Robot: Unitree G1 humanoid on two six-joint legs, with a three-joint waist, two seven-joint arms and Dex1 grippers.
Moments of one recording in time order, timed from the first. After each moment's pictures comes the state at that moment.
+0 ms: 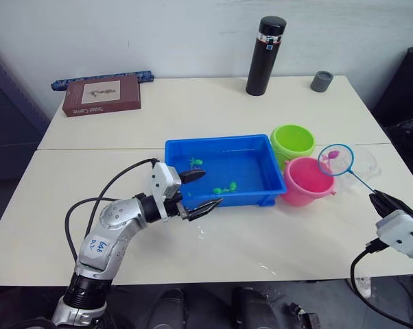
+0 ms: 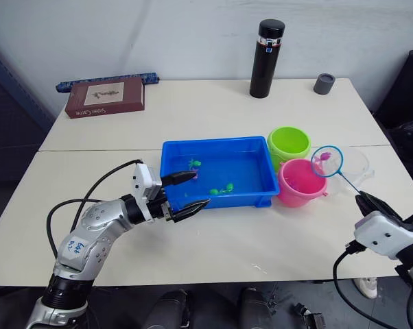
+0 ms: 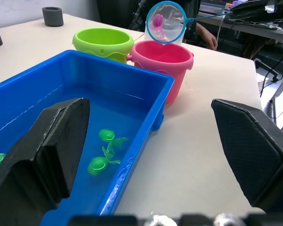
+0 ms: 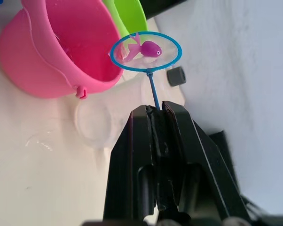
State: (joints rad) left arm -0.26 0.40 -0.08 -0.31 -0.42 0.38 -0.70; right arm 0.37 -0.73 -0.60 -0.25 -0.26 -0.44 0.45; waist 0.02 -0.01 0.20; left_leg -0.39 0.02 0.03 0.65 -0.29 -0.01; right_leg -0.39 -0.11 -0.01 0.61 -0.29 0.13
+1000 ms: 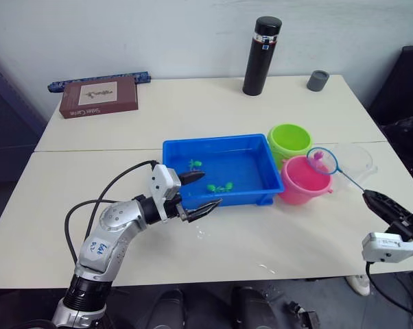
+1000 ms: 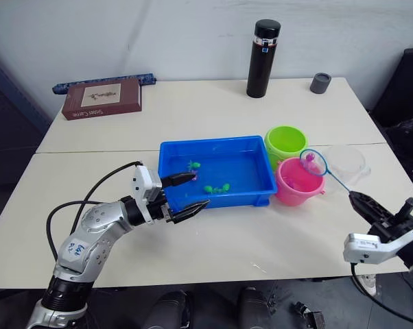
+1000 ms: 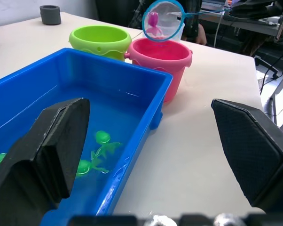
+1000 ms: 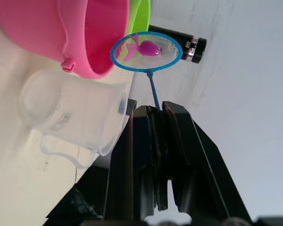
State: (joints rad) left arm -0.24 0.39 -0.08 -0.31 -0.40 0.36 -0.70; right arm 0.36 -0.92 -0.60 -0.12 -0.78 -0.71 0.08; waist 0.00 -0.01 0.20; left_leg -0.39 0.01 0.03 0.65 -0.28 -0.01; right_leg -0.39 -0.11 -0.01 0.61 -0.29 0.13
